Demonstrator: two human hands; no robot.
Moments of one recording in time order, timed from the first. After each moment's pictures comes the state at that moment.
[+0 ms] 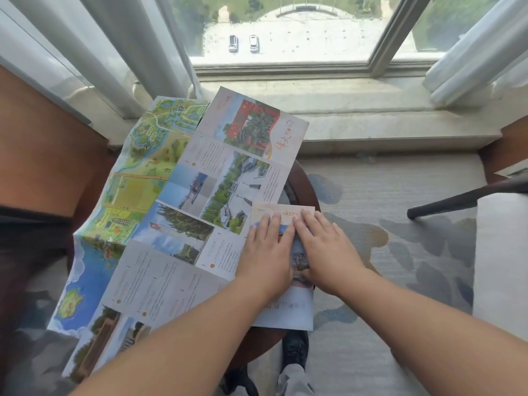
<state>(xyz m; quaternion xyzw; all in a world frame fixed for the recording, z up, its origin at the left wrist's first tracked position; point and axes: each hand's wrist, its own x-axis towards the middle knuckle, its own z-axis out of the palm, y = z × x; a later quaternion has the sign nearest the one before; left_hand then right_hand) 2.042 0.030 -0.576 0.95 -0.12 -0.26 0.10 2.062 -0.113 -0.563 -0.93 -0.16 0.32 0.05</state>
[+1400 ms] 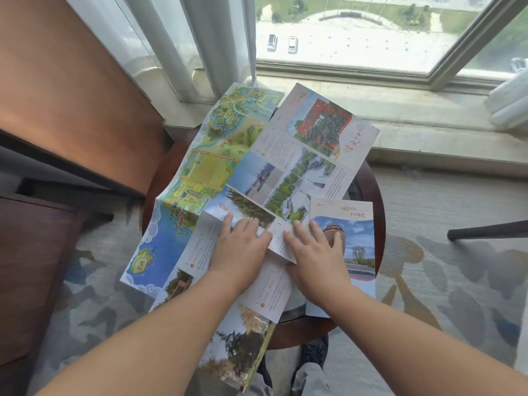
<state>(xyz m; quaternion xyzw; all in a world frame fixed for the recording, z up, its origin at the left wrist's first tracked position) 2.002 0.176 -0.561 0.98 -0.09 -0.20 -0.01 2.018 0.006 -0.573 -0.94 -0.21 0.28 0.07</state>
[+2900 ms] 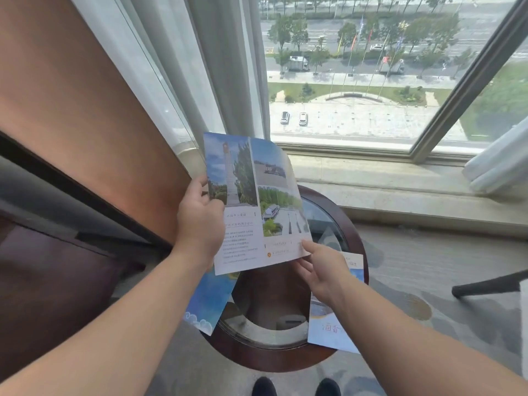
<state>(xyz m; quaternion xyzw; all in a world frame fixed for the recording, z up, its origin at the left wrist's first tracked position) 2.029 0.202 -0.313 0.72 0.29 0.09 0.62 2.051 0.025 -0.419 -0.45 0.36 0.30 0.76</state>
